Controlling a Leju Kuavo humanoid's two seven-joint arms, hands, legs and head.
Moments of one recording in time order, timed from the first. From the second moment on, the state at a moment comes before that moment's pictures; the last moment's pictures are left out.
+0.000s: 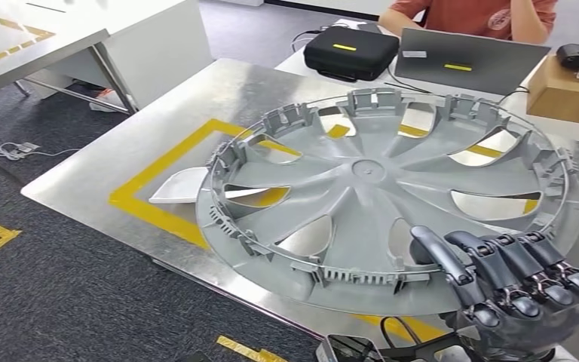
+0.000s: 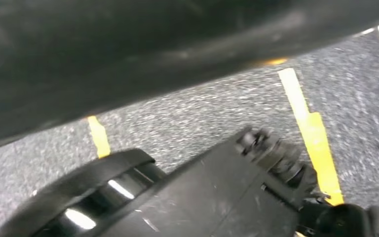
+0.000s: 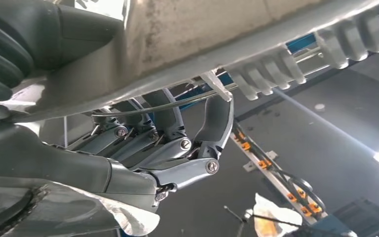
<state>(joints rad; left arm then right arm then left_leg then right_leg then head) -0.13 -0.18 0.40 -0.23 -1.01 0.17 -0.36 0.25 0.31 0.14 -2.42 1.57 -0.69 -0.60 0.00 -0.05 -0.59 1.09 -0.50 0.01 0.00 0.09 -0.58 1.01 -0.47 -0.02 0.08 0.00</state>
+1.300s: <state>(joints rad) -0.13 -0.18 0.40 -0.23 -1.02 0.17 -0.36 0.26 0.31 0.13 -2.41 1.57 -0.69 -0.60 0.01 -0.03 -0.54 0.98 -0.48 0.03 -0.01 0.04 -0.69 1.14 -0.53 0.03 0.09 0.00</state>
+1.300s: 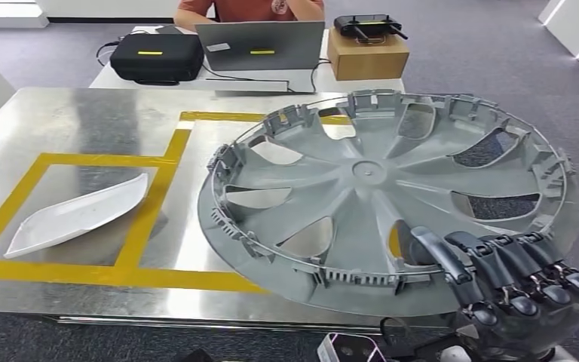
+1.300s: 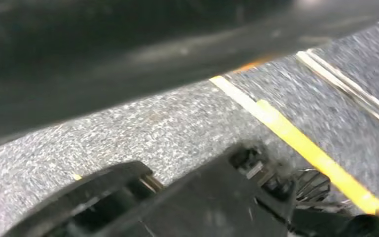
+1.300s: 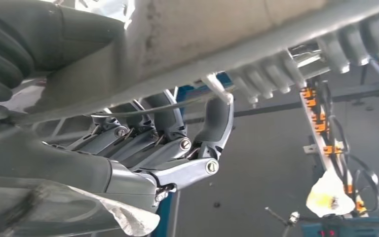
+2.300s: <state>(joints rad) -0.13 -0.18 0.42 -0.23 -1.04 0.17 -0.36 0.26 0.31 0.12 -2.41 1.57 -0.69 -0.59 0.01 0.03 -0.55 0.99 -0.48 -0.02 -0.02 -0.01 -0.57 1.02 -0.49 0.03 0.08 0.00</state>
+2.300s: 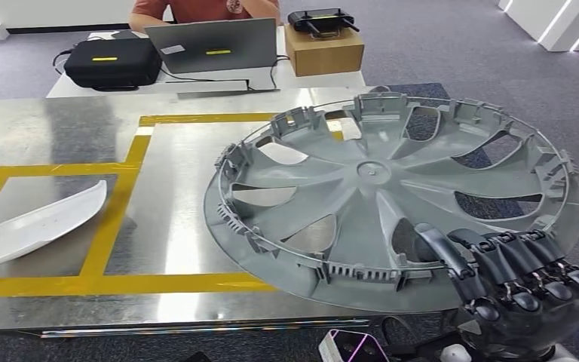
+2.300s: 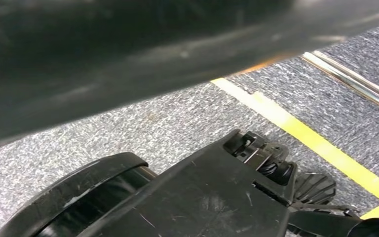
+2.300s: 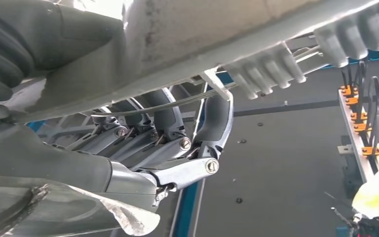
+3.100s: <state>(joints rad) -0.13 -0.18 0.43 -0.23 -1.05 0.17 -0.35 0.26 0.31 0.12 -2.33 1.57 -0.69 -0.54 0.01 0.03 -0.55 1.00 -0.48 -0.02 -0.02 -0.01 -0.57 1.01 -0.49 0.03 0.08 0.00</state>
